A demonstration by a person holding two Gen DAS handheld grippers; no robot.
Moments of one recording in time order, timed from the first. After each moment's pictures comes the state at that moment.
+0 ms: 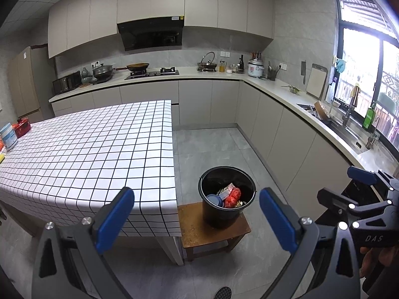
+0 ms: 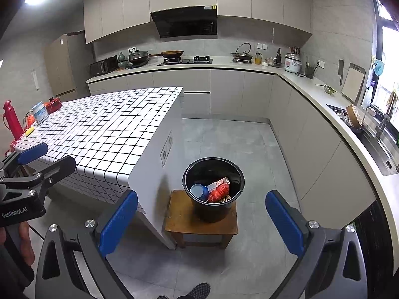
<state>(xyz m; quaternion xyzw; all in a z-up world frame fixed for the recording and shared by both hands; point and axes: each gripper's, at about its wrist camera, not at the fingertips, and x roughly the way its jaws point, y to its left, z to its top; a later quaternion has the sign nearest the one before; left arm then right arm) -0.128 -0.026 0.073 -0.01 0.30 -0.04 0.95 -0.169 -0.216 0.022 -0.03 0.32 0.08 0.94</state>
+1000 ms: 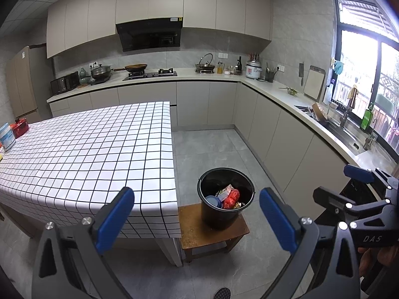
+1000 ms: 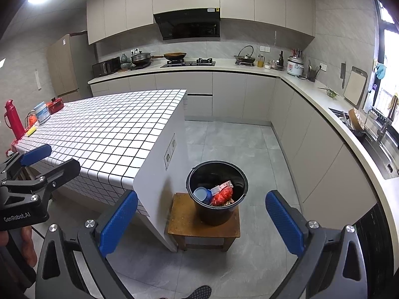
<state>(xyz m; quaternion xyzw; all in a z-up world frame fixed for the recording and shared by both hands) -0.132 -0.021 0.080 -0.01 0.30 -0.05 0.95 -0.168 -0.207 0.029 -0.03 0.32 0.09 0.94</state>
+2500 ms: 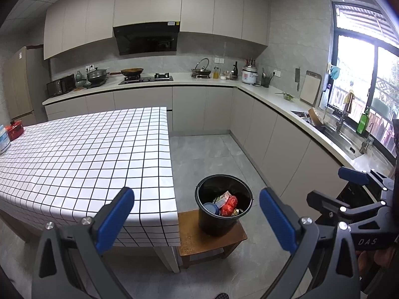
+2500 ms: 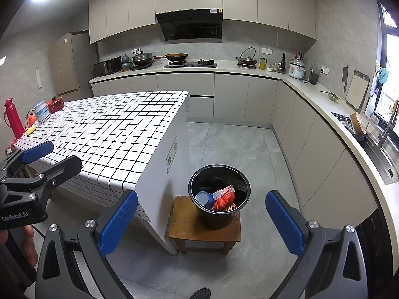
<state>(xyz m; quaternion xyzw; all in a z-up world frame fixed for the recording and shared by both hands) -0.120 -0.009 0.084 -0.02 0.28 -0.07 0.96 -0.158 -0.190 0.028 -0.04 0.31 0.09 0.94</state>
